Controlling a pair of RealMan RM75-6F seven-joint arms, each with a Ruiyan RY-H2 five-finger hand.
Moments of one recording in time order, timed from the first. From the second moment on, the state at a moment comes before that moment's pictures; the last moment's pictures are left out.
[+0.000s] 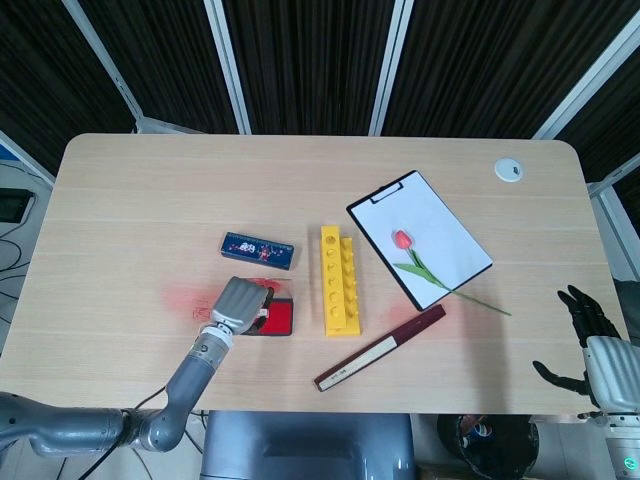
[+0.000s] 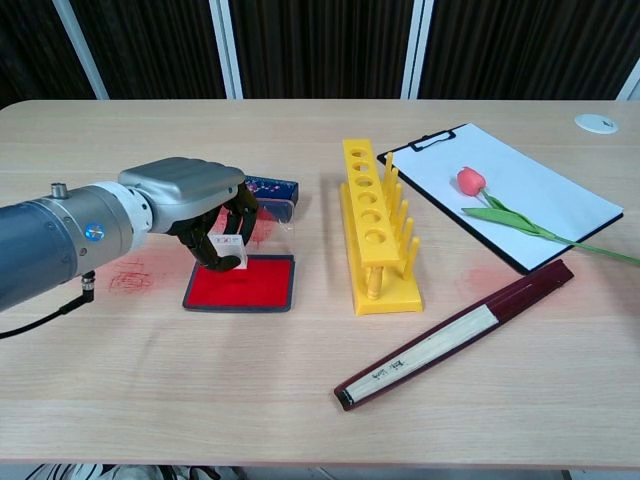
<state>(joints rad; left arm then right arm) -0.81 -1.69 -0.15 -1.62 0.81 1.05 0.81 0.05 -1.06 0.05 -1.68 -1.51 1.48 0.19</state>
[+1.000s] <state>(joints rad) -0.83 -1.66 -0.11 -1.63 0.75 1.06 0.84 0.05 -1.06 0.06 -1.68 -1.51 1.49 0.20</state>
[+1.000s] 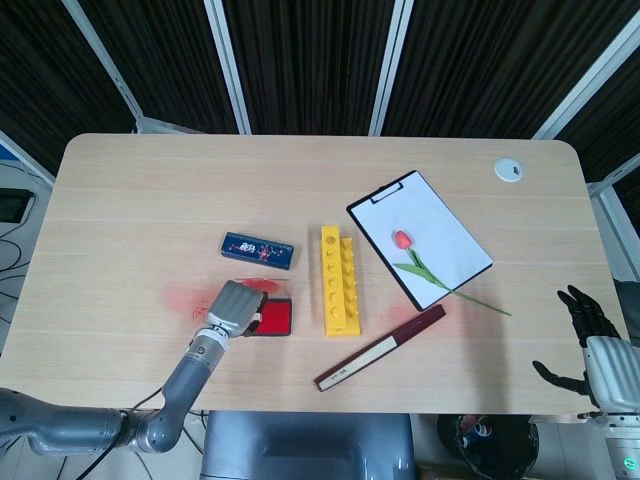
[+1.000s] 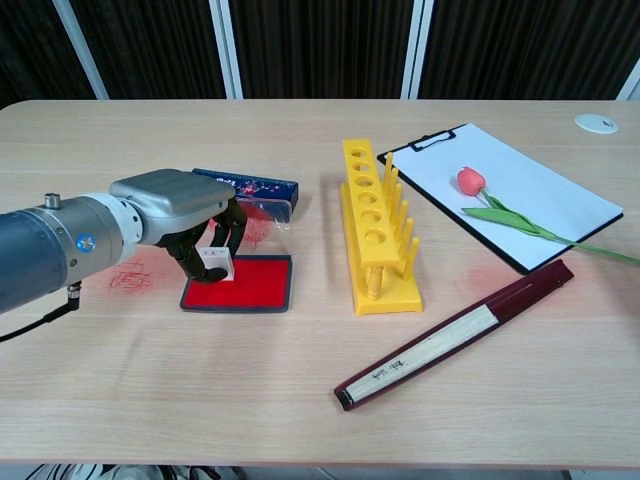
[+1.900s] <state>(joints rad) -0.76 -1.39 -0.01 -1.65 0.92 0.92 0.57 0.05 -1.06 0.06 -1.68 -1.51 1.49 0.19</state>
